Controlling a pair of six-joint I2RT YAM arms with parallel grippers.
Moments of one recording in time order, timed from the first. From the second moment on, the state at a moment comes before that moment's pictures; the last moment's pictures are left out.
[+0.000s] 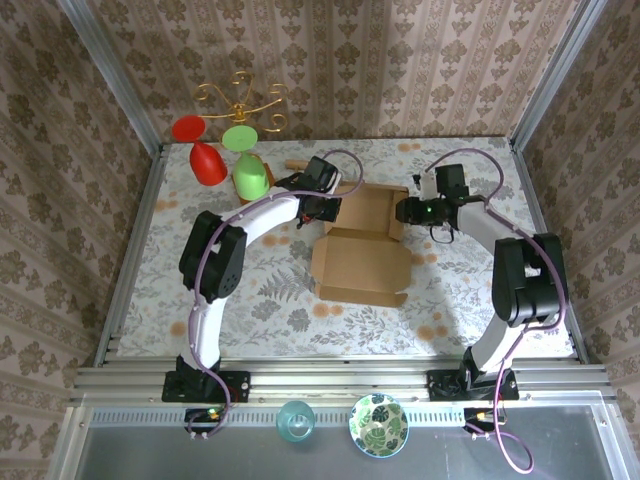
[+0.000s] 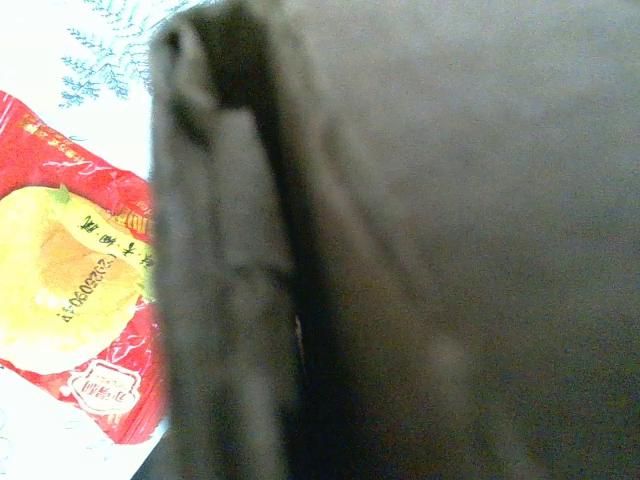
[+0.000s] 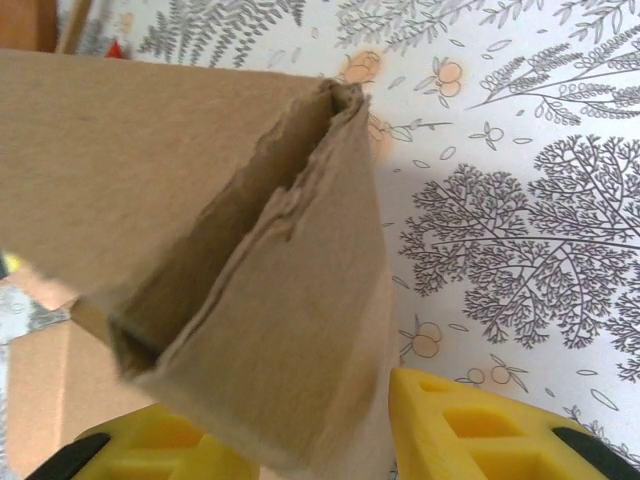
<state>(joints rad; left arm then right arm) -0.65 2.10 1.64 -0.51 0.03 -0.20 0.07 1.73 1.11 -0.30 -0.40 0.18</state>
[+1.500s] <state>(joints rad) -0.67 2.18 1.73 -0.58 0.01 -0.27 0.30 1.91 1.41 -0.67 0.33 0.34</state>
